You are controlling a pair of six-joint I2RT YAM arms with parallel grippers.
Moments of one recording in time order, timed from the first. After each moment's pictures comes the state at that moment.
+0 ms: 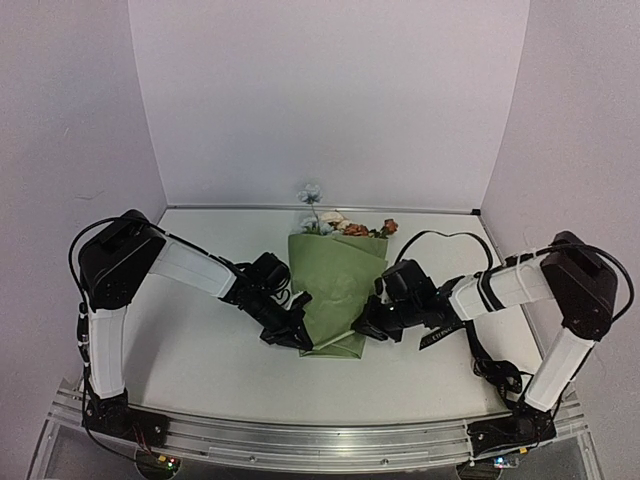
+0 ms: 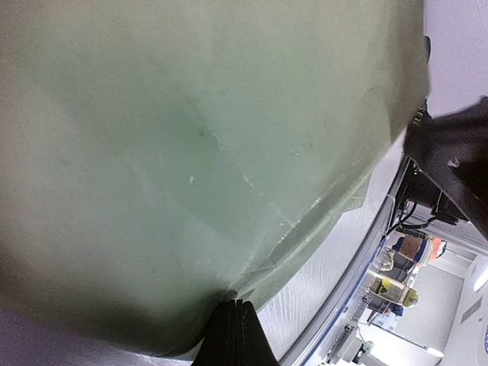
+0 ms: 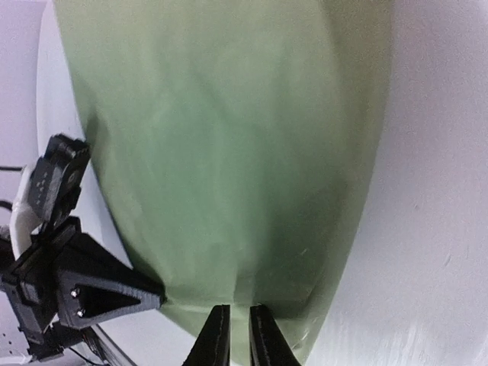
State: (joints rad) left arm -0.80 2.04 1.13 -0.18 0.72 -0.65; right arm 0.80 1.73 0.84 0.05 -0.20 1.02
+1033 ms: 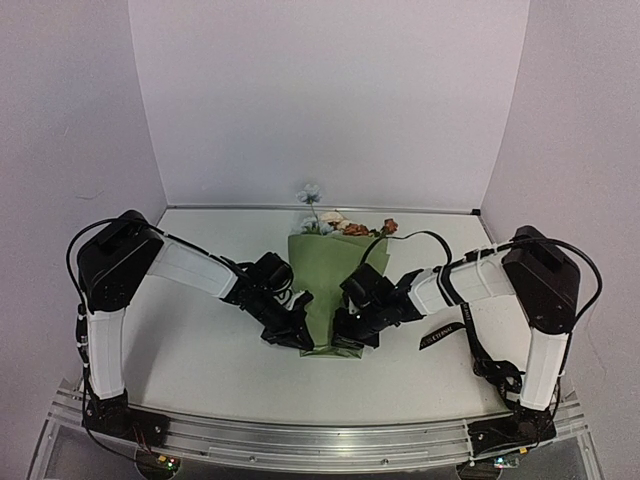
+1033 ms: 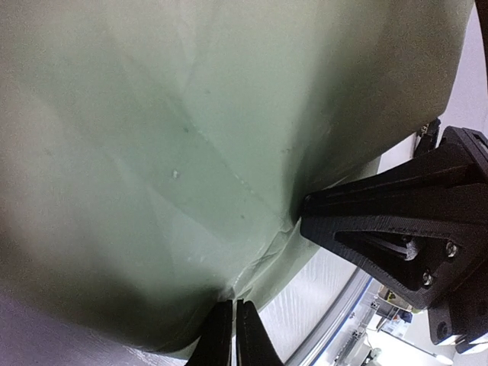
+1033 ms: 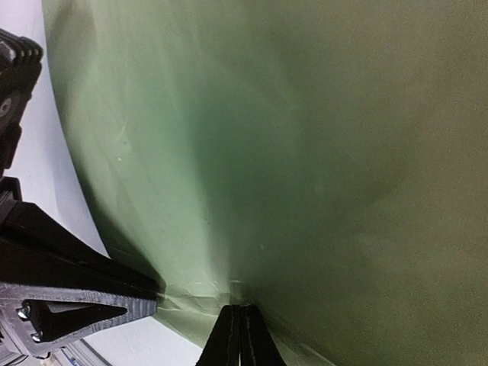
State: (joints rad) left arm -0.82 2.03 1.14 -0.20 0.67 -0.65; right arm 0.91 1.94 1.10 -0.20 -0.17 0.96
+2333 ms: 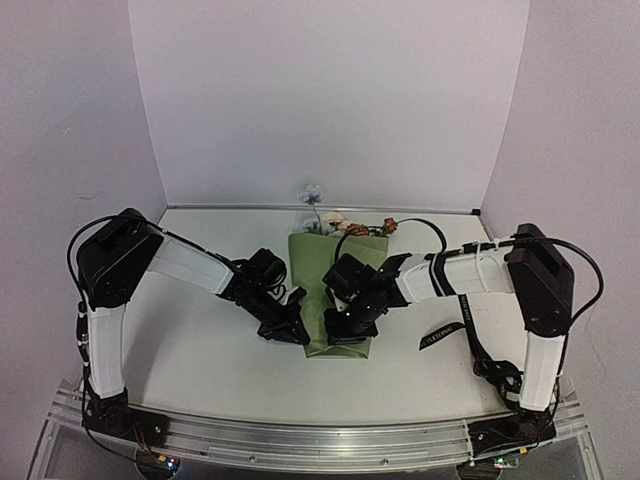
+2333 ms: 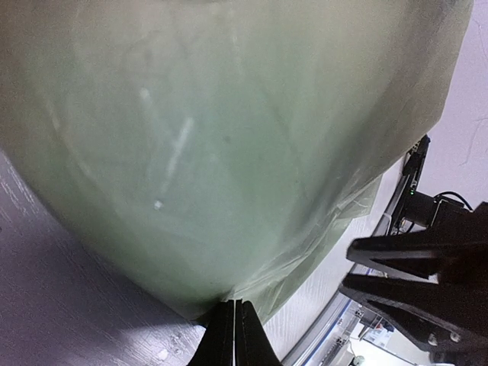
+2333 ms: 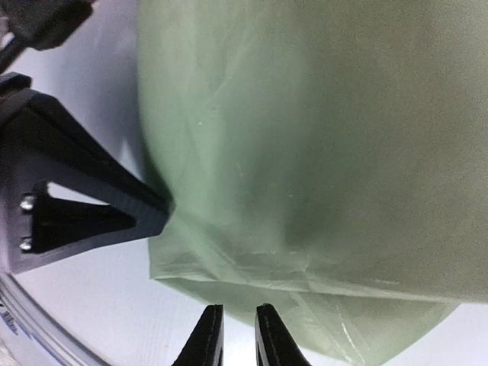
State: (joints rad) left arm -0.77 2.04 1.14 -0.18 0.71 -0.69; right arm 0.97 1.96 1.31 -0.53 -0.10 0.70
